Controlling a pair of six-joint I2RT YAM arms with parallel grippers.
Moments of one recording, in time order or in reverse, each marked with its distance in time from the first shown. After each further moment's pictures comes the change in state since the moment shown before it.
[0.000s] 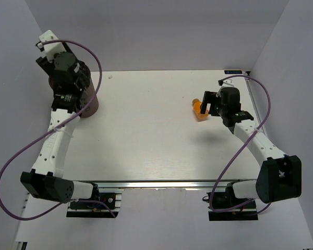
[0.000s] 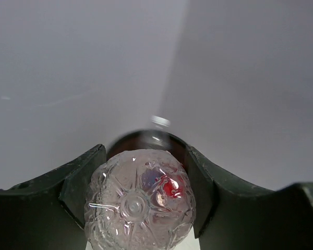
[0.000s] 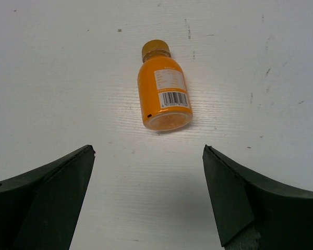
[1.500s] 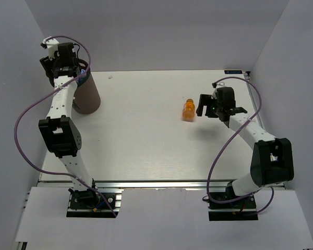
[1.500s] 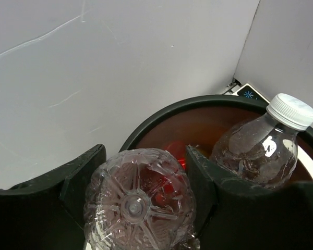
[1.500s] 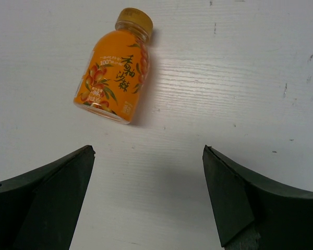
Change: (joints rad) left arm 0.314 0.617 0.394 -0.380 0.065 -0.150; right arm -0.030 0.167 0.032 -0.002 -0.107 -0.023
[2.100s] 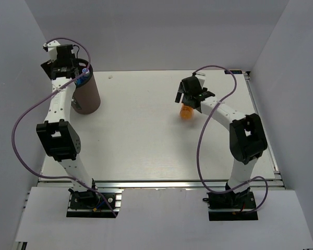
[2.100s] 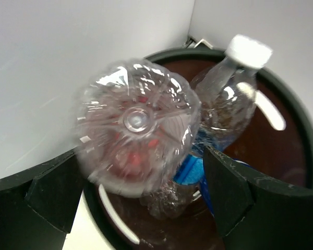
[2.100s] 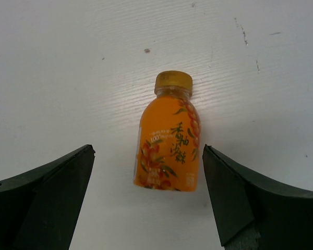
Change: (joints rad) left arm 0.002 -0.055 -0.032 -0.114 0.221 -0.106; right arm 0.269 0.327 0.383 -0.098 0.418 0.302
